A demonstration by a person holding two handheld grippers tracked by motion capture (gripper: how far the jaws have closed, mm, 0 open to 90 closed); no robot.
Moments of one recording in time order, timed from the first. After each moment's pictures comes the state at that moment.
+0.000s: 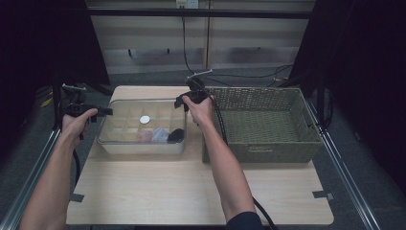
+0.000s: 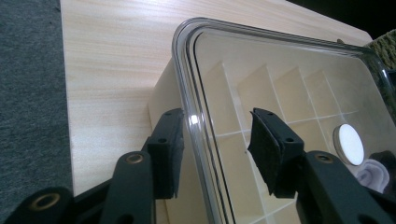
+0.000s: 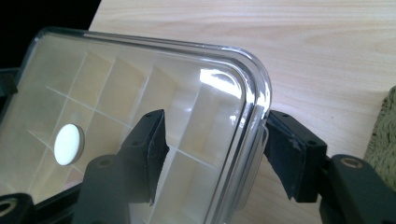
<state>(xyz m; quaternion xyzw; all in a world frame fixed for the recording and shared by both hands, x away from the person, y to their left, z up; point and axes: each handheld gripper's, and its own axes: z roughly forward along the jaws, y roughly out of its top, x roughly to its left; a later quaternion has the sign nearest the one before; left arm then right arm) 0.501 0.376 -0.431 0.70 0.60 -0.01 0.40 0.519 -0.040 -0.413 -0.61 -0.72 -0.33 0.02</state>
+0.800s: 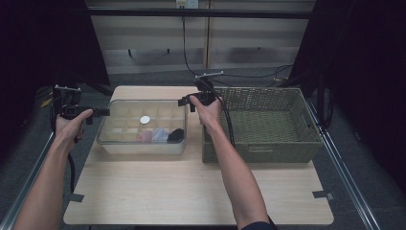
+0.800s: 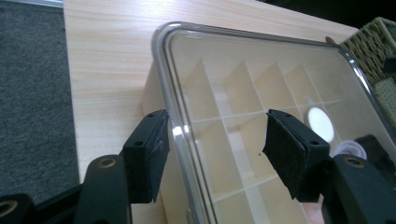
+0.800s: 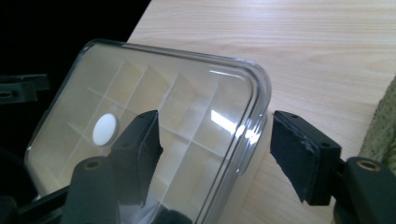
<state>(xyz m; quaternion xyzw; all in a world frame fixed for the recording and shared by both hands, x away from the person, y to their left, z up) 0.472 0.374 -0.410 0.71 0.57 0.02 0.41 0.495 -0.066 -0.402 -0.57 -0.72 -0.41 0.02</state>
